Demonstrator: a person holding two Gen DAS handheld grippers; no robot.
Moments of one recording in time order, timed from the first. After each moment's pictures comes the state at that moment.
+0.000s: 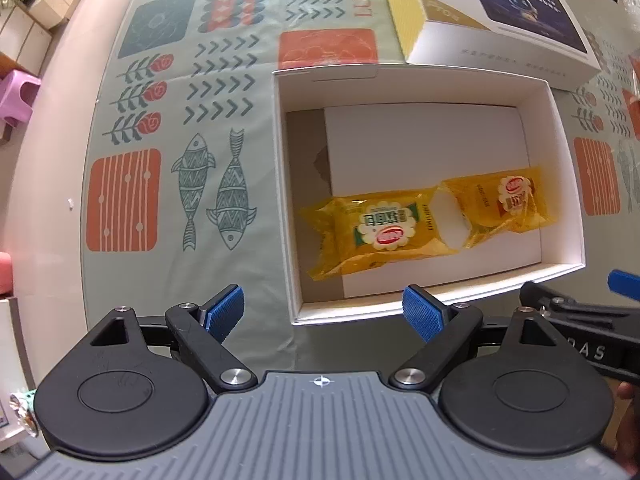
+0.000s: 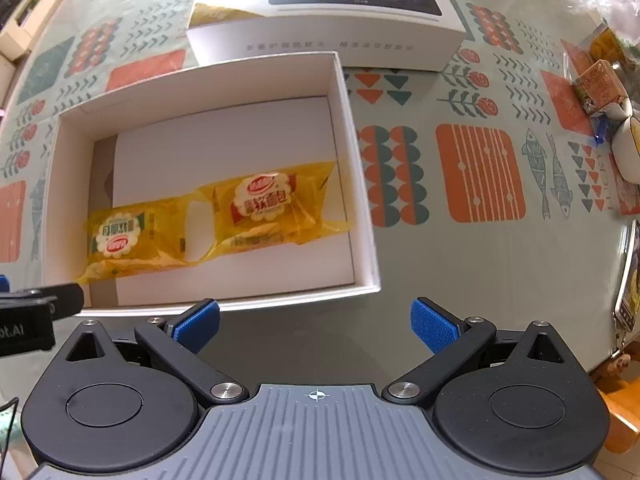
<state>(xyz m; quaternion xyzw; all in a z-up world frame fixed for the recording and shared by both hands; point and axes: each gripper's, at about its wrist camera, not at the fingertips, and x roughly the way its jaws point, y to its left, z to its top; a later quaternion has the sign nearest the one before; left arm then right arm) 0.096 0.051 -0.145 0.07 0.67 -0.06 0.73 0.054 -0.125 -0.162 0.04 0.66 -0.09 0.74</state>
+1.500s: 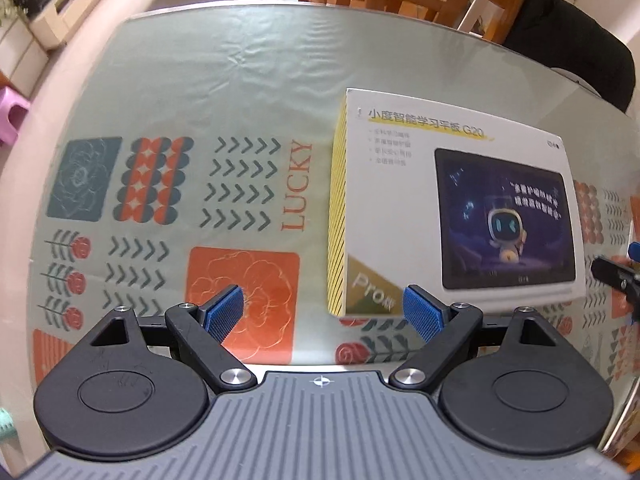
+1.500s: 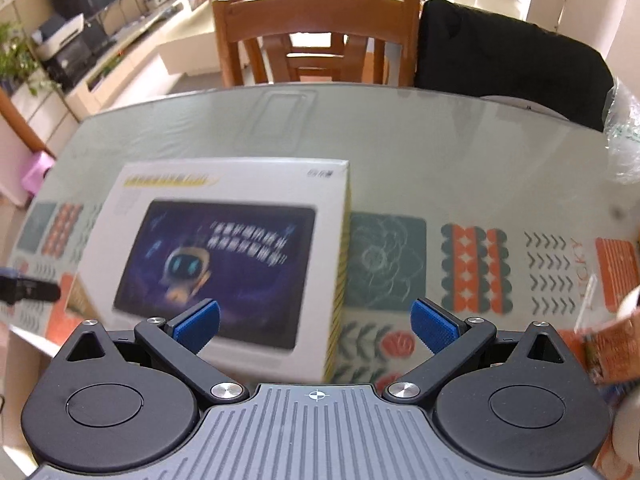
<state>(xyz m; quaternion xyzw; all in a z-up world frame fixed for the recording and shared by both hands) 0.288 -0.038 -0.144 -0.01 0.62 -0.06 0.79 0.247 -0.335 -0.140 0.05 0.52 0.05 0.85</state>
